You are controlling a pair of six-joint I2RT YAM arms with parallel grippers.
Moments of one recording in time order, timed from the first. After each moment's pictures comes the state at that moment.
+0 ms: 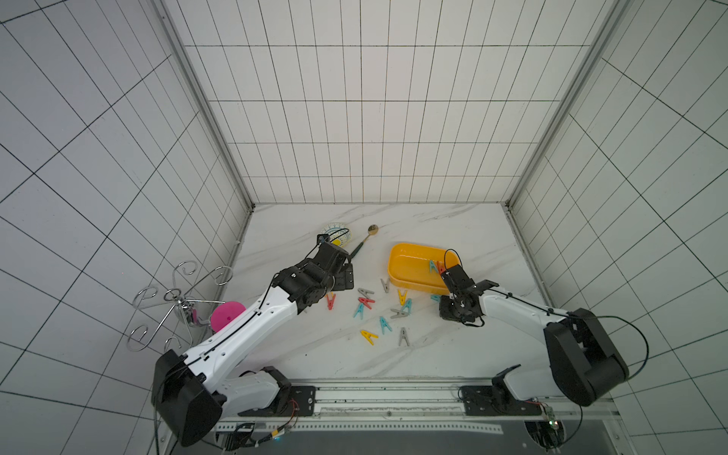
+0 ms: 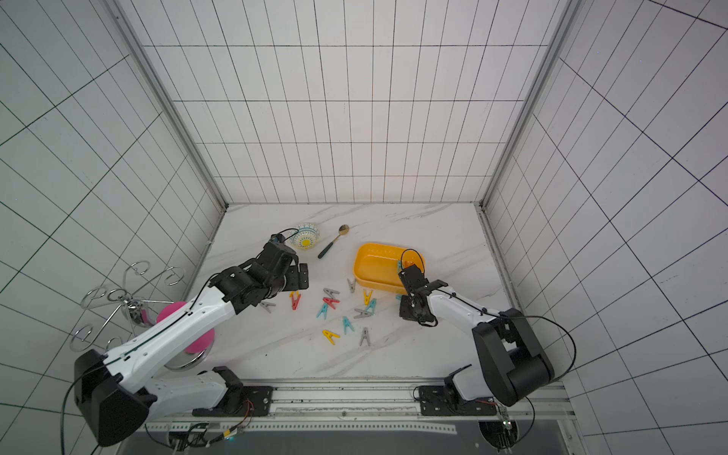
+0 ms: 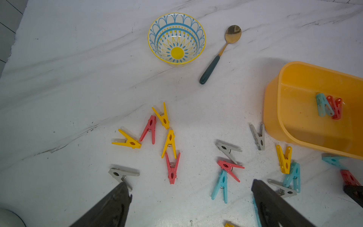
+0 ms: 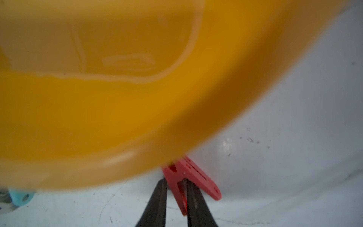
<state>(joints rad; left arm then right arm) -0.63 1.21 1.06 -0.78 -0.32 -0.58 0.55 1.42 0.69 -0.59 0.06 0.58</state>
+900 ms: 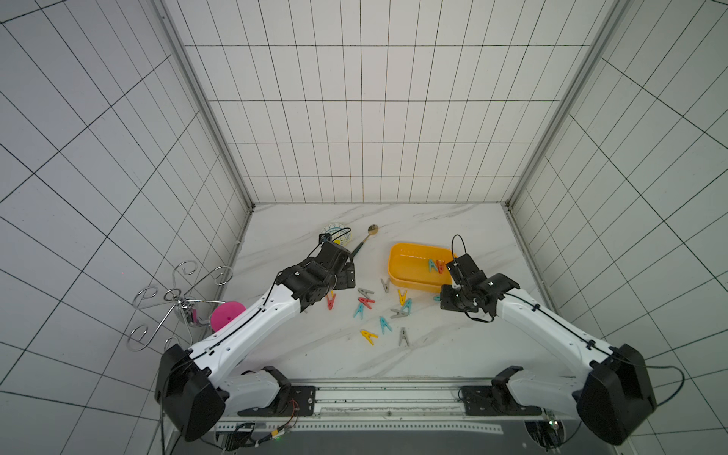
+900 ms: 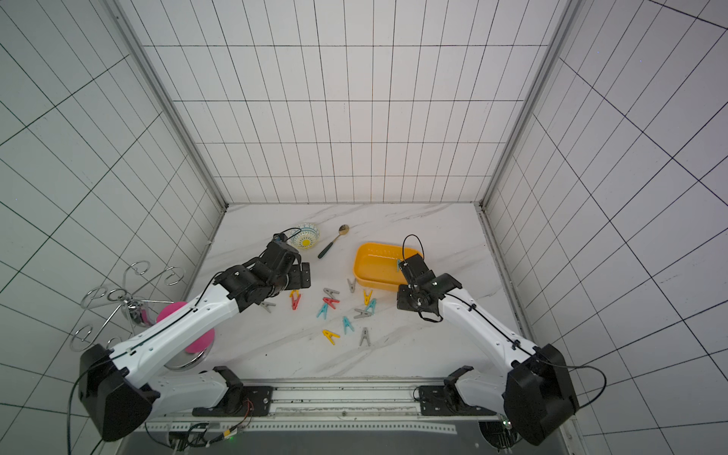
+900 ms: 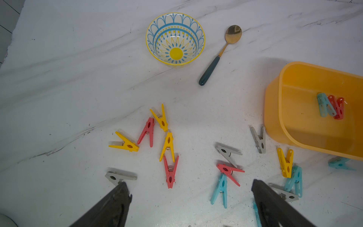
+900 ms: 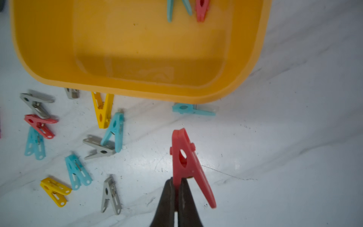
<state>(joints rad) -0.63 1.24 1.06 -0.76 -0.32 -0.58 0.61 1.25 0.90 -0.80 0.06 0.55</state>
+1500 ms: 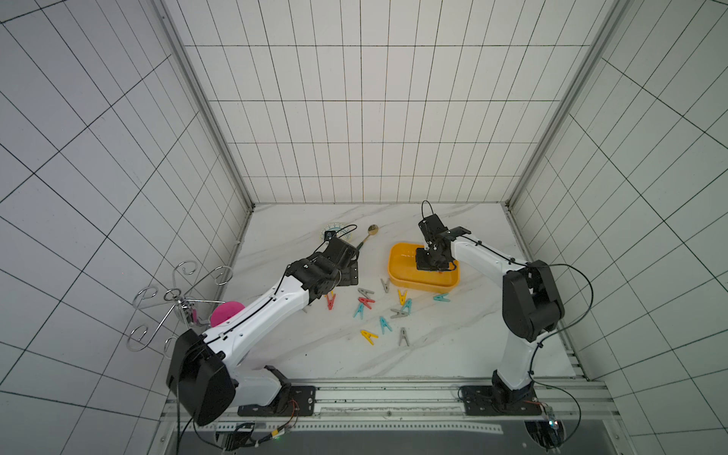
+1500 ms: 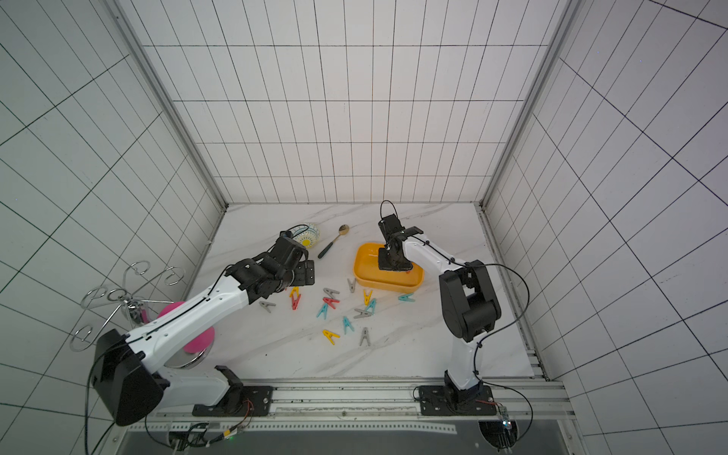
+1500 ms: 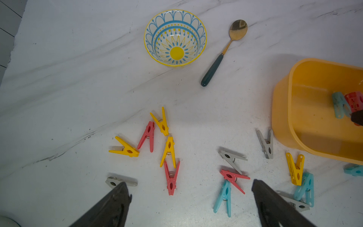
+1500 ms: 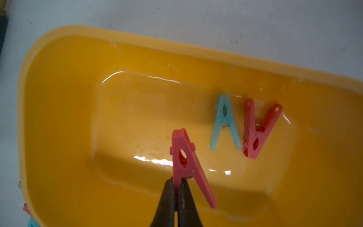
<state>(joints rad) -0.63 1.33 1.11 -0.76 -0.34 -0.56 0.52 1.90 1.43 -0.76 0.02 0.39</state>
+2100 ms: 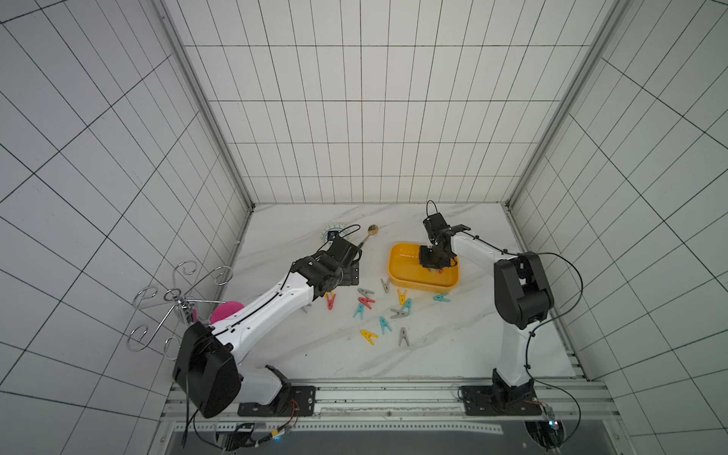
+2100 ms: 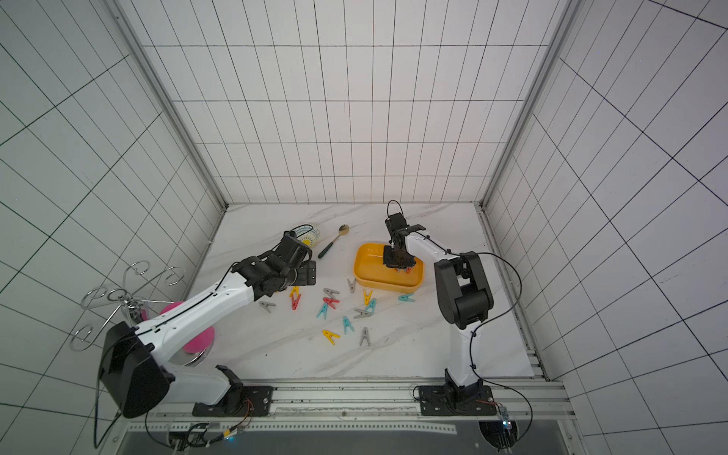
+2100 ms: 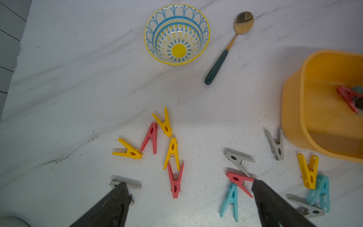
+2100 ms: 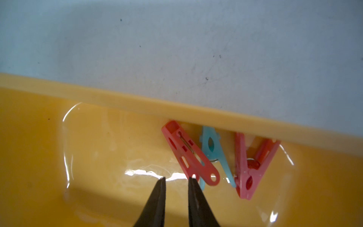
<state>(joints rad) -0.63 1.37 1.12 -0.76 -0.36 -0.54 0.46 1.97 1.47 -0.74 -0.03 0.39</state>
